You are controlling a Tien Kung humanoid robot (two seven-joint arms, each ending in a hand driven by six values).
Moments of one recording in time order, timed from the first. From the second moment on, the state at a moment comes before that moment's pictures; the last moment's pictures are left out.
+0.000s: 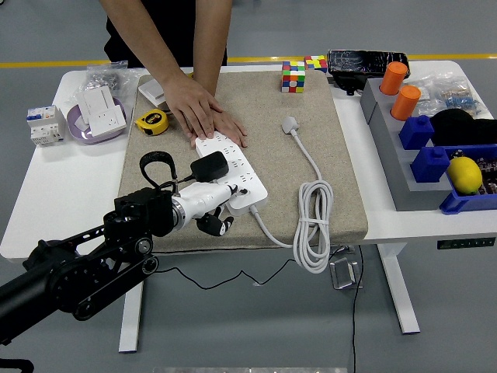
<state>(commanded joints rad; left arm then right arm) -0.59 0.20 -0.64 -1.26 1.89 -0.25 0.38 0.17 -0.36 0.34 0.48 -0.07 -0.45 -0.11</state>
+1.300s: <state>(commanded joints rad) -0.28 0.10 -1.22 -1.56 1.59 0.04 0.04 0.16 -0.35 0.36 0.48 -0.08 -0.45 -0.11</state>
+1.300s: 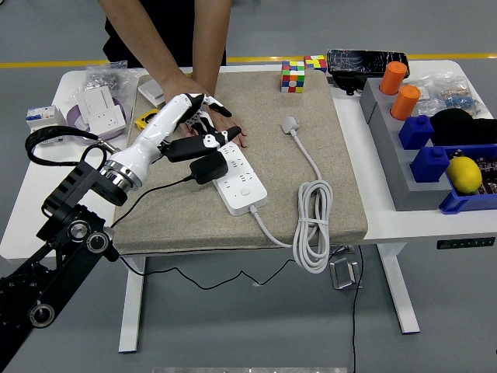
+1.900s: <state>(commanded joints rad) -0.18 0.07 -1.36 -1.50 0.83 0.07 0.01 0.16 -0.35 0.35 0.48 -0.08 -0.44 -0.11</state>
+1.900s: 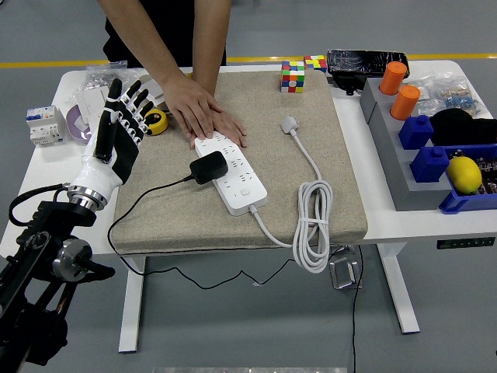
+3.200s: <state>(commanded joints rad) -0.48 0.30 -0.88 -1.44 2.04 -0.08 0.11 0.17 -0.35 0.36 0.48 -0.08 -0.44 -0.11</state>
